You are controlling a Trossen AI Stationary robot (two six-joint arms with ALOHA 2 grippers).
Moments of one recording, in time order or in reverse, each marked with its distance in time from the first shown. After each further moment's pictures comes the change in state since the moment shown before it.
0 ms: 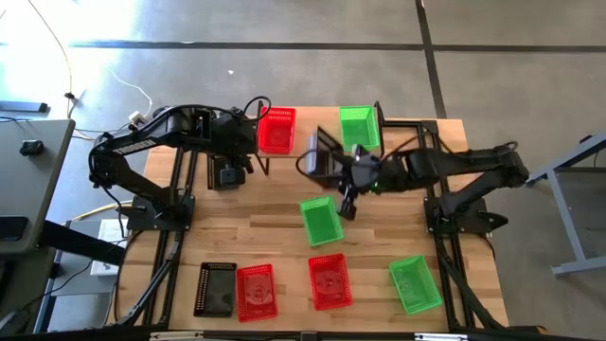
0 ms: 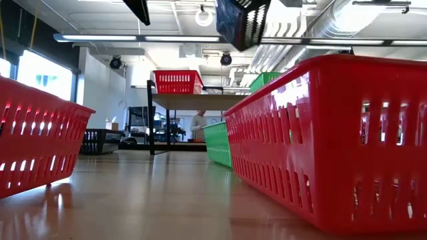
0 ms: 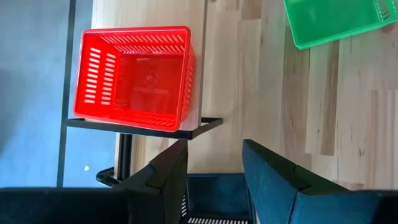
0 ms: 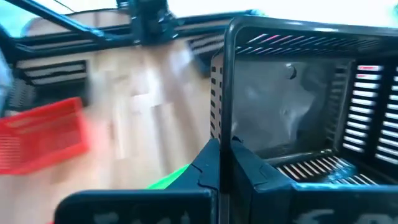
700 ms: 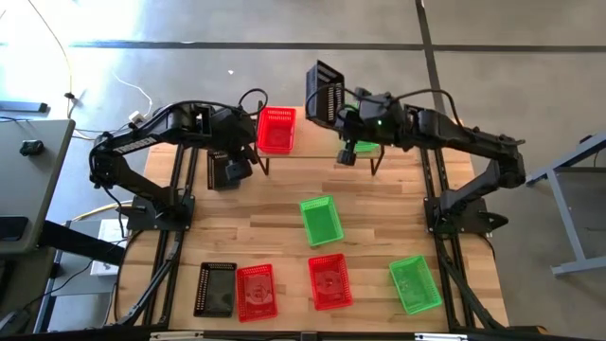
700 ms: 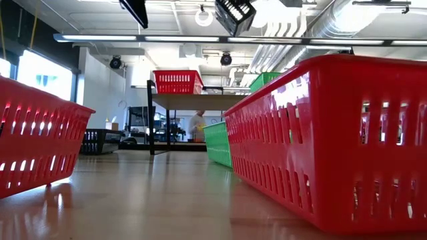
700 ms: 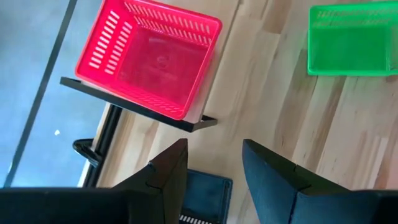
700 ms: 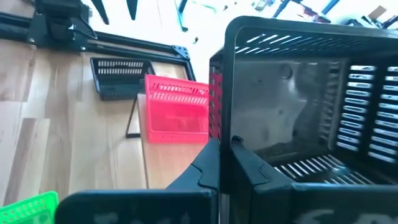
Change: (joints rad) left arm 0.040 0.000 0.000 -0.003 0.001 -0.253; right arm -0.315 0.001 0.096 0.100 -0.041 -0.556
